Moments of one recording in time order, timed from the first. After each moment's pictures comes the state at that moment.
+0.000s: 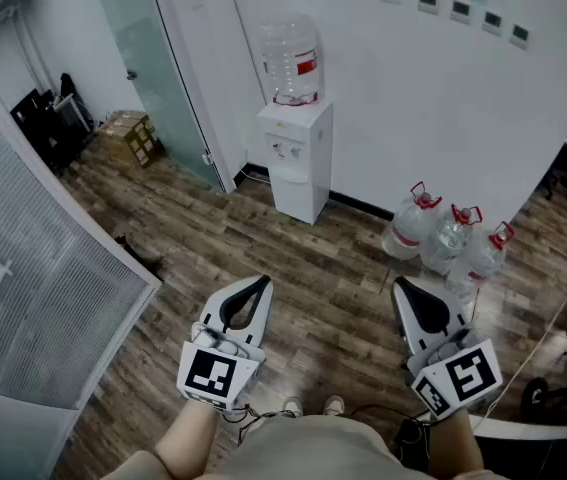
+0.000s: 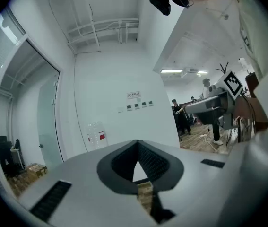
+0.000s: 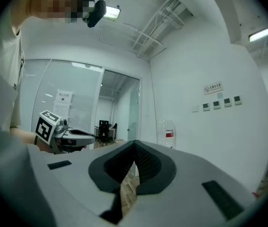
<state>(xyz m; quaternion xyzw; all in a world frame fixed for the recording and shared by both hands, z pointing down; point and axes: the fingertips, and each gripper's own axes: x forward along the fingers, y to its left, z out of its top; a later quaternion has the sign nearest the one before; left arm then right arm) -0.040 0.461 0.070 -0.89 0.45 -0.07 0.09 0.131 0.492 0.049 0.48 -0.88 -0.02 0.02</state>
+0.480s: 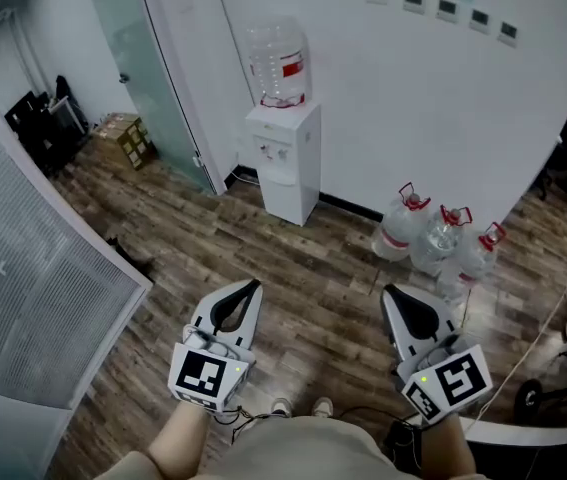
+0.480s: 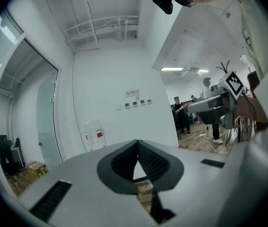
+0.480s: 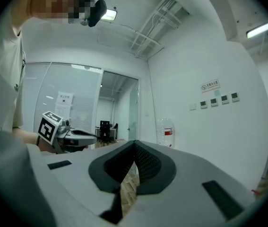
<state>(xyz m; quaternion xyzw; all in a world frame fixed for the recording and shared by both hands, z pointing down) -0.007 0.466 0.082 -0.88 0.45 -0.09 0.08 0.168 0.503 0.060 0.47 -0.88 -0.01 0.02</state>
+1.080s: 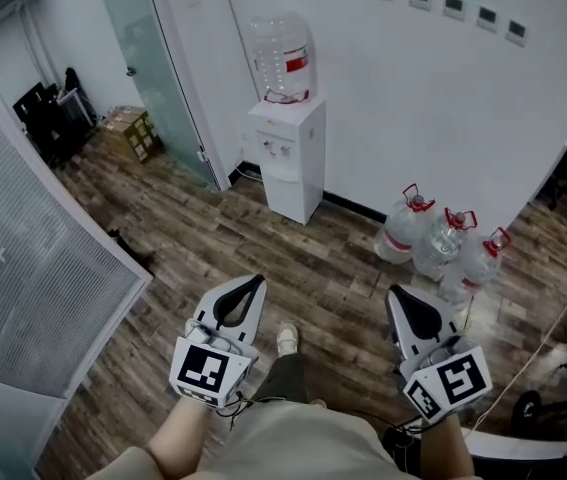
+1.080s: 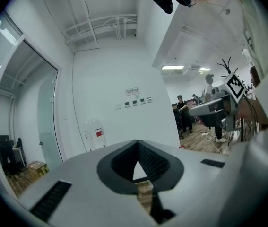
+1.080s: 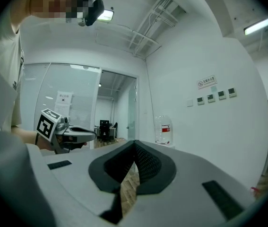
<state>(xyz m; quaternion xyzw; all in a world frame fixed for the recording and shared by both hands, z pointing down) 0.028 0.463 0.105 -0.88 0.46 -0.09 0.09 0.207 0.495 0.095 0.47 -0.88 0.00 0.02</state>
